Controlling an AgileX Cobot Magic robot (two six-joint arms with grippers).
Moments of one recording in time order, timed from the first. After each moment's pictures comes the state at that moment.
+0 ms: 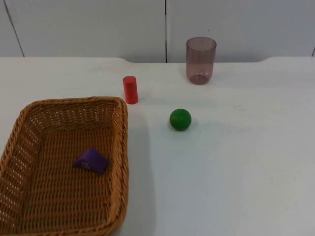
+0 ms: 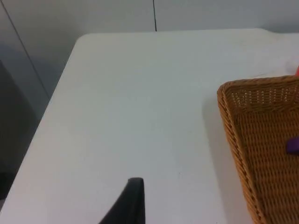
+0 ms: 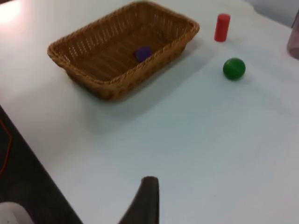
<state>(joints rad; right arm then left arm) 0.83 0.04 -0.53 -0.04 1.07 0.00 -0.15 0.00 -0.57 0.23 1.12 -0.17</state>
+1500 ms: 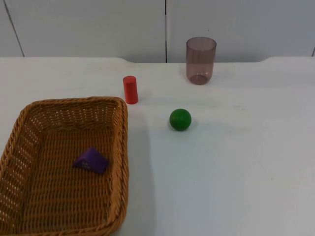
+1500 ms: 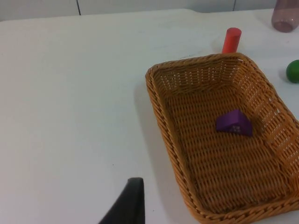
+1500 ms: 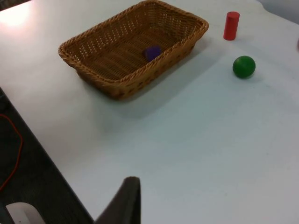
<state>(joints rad) 0.83 0.00 -0.52 -0.02 1.08 0.00 -0.15 0.00 -0.50 -0.01 1.09 -0.05</state>
